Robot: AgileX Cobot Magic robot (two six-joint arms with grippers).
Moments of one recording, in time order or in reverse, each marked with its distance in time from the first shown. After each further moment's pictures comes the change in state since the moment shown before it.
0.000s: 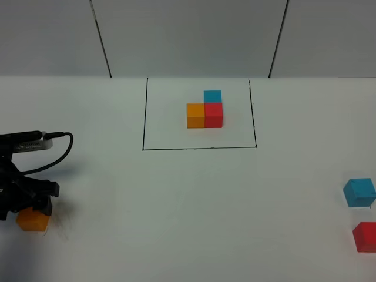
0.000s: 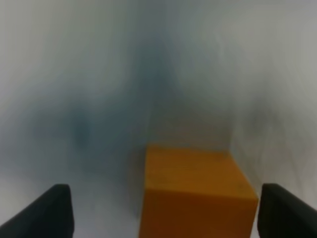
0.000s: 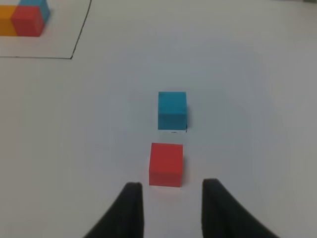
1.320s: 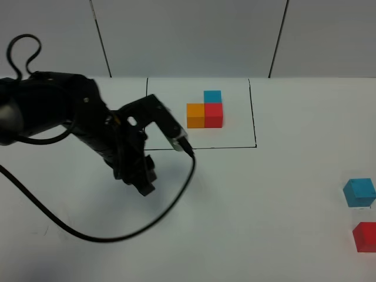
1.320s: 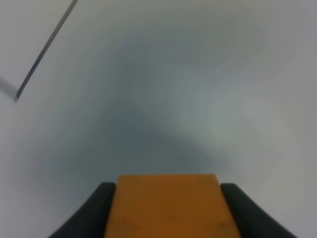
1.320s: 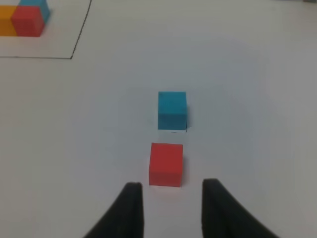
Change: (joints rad) left arm -0.509 0.080 -0.407 -0.191 0.152 0.809; right arm 0.000 0.000 0.000 0.000 0.000 0.000
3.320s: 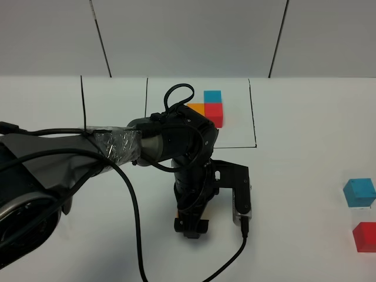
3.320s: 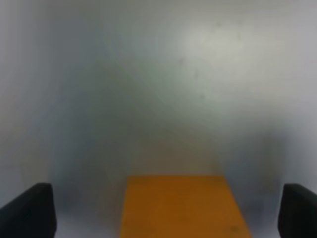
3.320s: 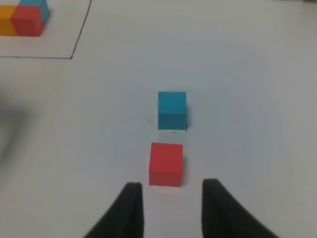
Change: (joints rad) left arm -0.260 0.409 -0.352 0.195 0.225 0.156; right arm 0.000 0.000 0.000 0.000 0.000 0.000
